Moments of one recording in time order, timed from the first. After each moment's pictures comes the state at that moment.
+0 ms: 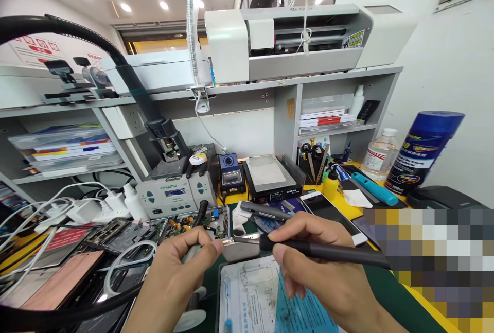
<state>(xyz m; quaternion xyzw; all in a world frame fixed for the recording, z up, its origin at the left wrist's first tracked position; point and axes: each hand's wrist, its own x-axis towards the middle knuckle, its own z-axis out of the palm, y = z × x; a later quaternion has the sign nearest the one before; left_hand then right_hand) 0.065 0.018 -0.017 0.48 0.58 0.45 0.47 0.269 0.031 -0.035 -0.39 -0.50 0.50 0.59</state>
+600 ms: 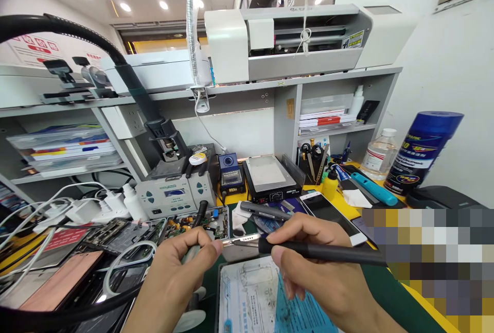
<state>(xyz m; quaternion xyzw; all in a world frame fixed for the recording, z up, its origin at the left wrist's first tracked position) 0.064 0.018 -0.019 0.48 0.59 0.45 0.47 0.270 0.031 -0.036 -0.40 -0.50 0.50 0.58</state>
